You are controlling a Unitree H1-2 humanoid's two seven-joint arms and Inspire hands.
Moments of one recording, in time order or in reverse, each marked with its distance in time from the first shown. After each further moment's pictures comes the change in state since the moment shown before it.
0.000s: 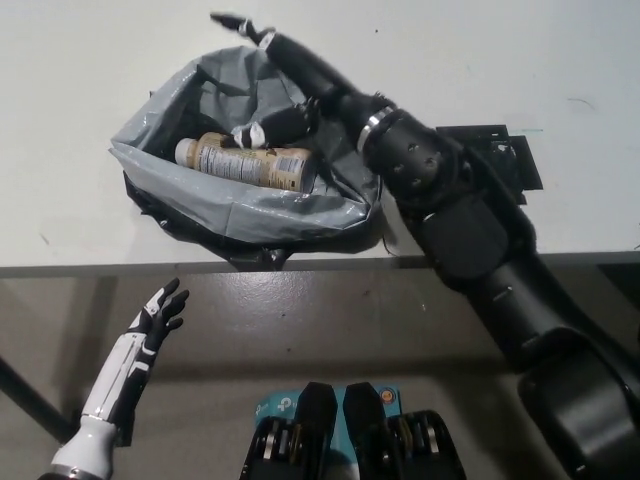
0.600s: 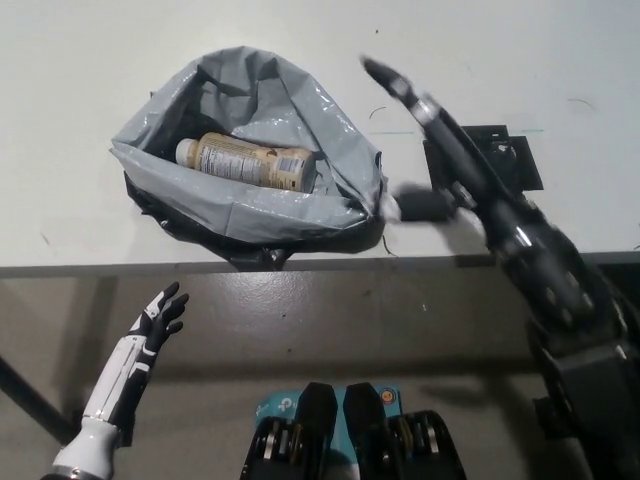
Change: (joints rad) left_arm -0.003 -0.002 0.003 0.031 0.000 0.001 0.000; right_arm 0.540 -0.154 -0.120 -0.639 0.090 0.067 0.014
